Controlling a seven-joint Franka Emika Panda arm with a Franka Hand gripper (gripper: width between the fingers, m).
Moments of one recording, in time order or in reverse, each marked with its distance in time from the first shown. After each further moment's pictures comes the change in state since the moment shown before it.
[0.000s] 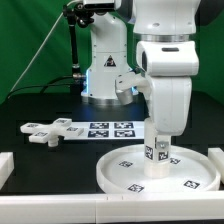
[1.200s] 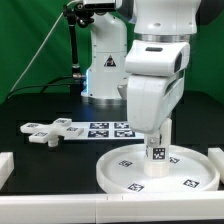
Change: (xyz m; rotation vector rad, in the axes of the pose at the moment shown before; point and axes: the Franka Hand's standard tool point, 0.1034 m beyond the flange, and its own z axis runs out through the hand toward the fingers) arm -0.001 -0.001 0.000 0.012 -0.001 0.472
